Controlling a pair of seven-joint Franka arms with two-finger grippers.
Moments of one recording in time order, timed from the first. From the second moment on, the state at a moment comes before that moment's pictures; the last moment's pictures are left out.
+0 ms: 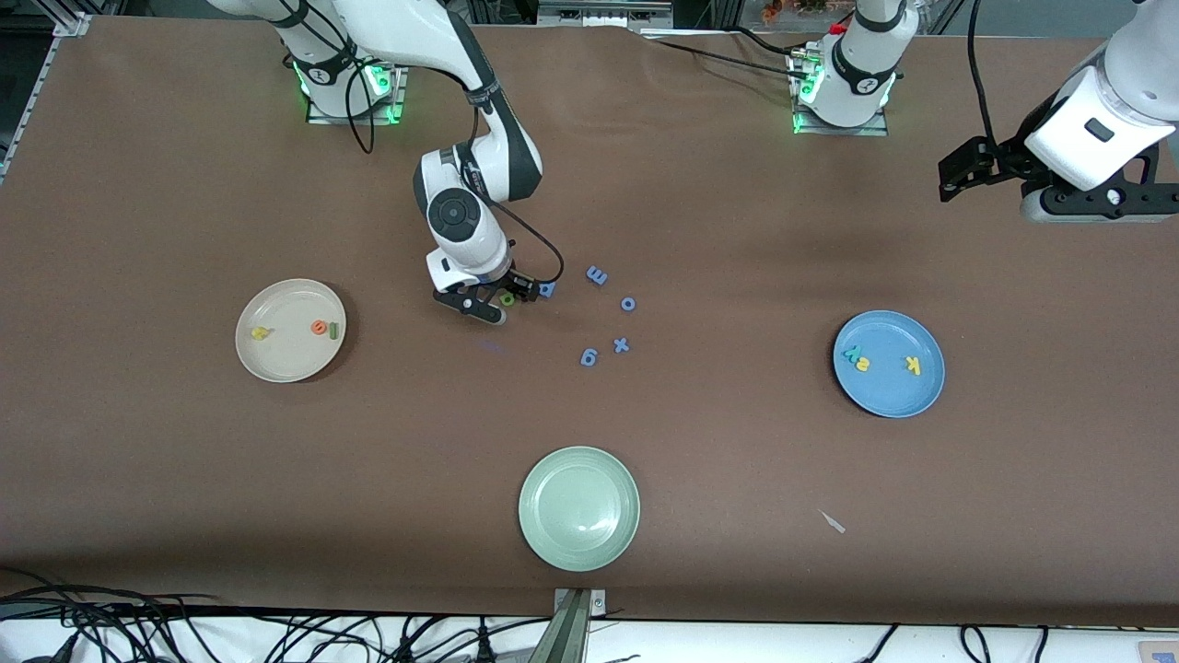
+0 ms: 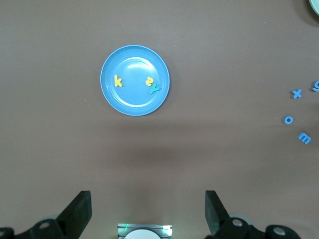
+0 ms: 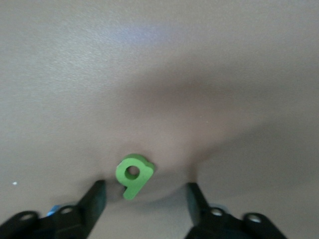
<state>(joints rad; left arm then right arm) -0.03 -0.03 -0.10 -1.60 0.00 1.44 -0.15 1.04 0.58 -0.38 -2.02 0.50 2.47 0.69</state>
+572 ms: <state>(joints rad) -0.02 -0.03 -0.10 -1.60 0.00 1.44 -0.15 1.04 0.58 -0.38 -2.02 0.50 2.49 0.69</state>
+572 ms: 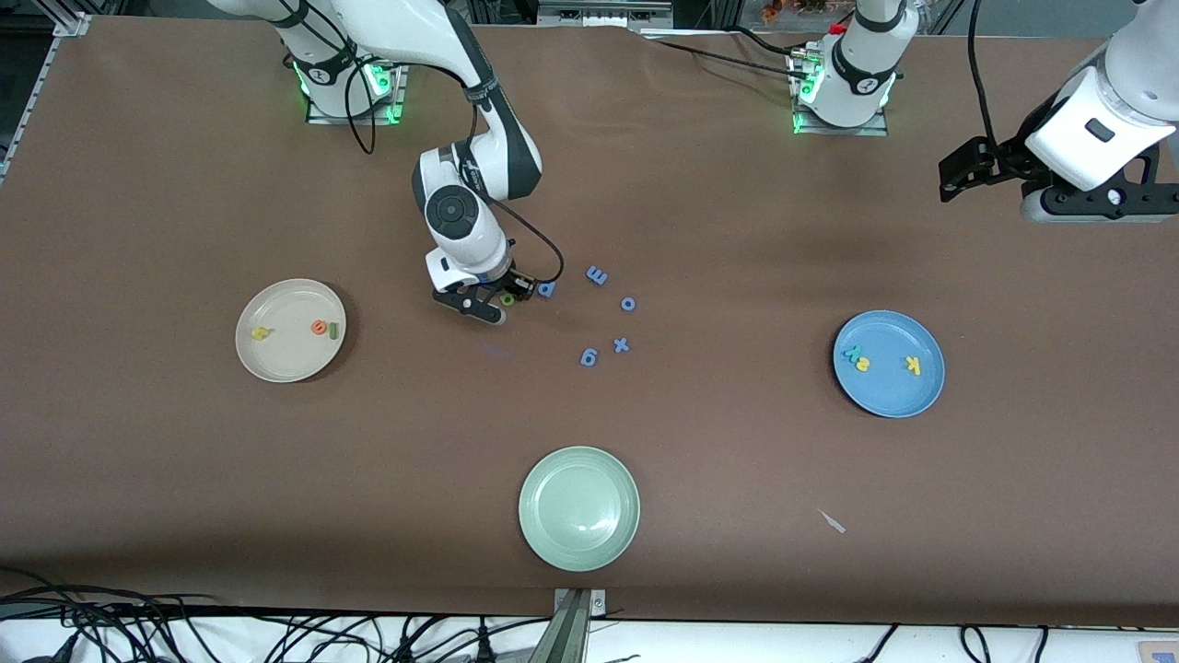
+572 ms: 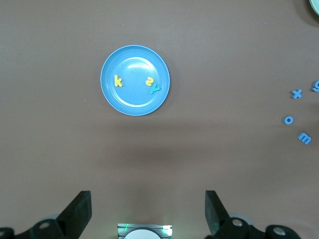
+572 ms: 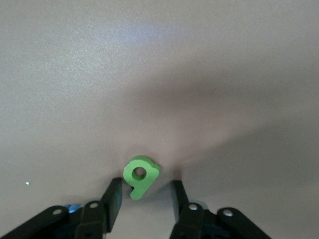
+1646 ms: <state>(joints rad) -0.02 -0.03 -0.10 -1.60 0.00 1.44 -0.15 1.03 0.58 -0.39 -2.01 0.50 2.50 0.69</state>
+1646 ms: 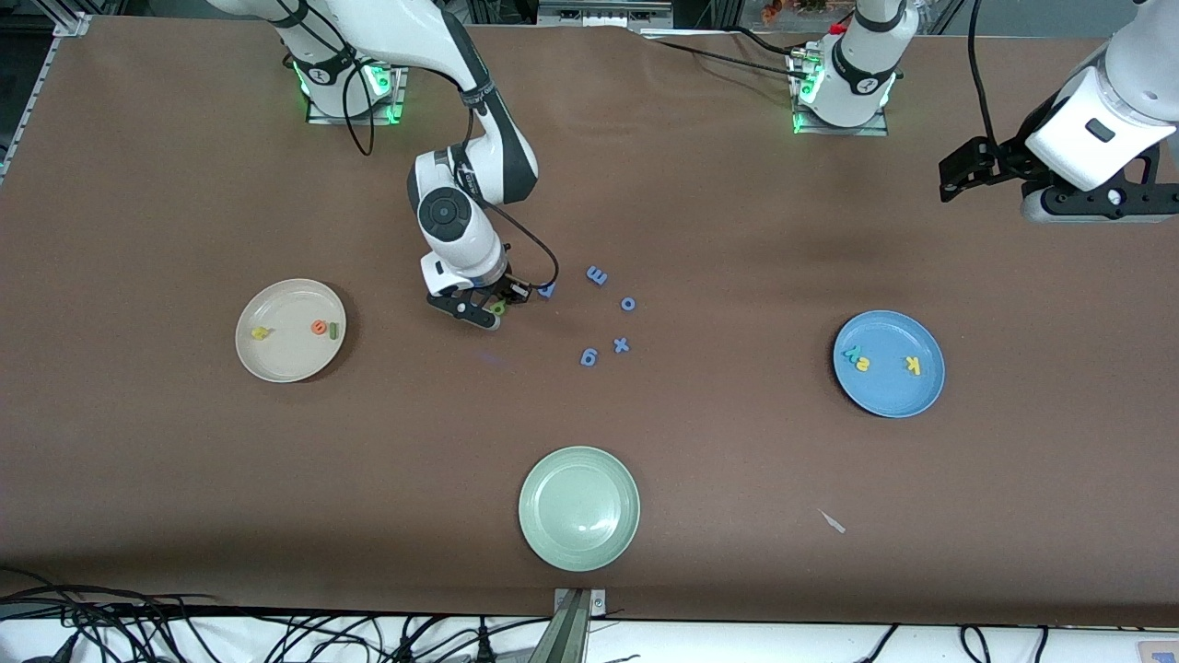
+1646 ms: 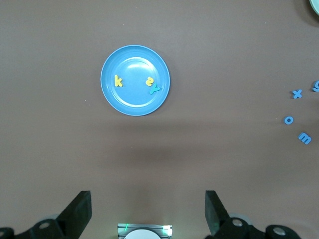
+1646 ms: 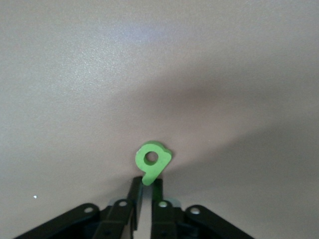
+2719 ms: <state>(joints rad) -0.02 -0.03 -0.10 -1.60 0.00 1.44 -0.15 1.00 0.58 -0.42 -1.93 0.50 2.40 0.66</state>
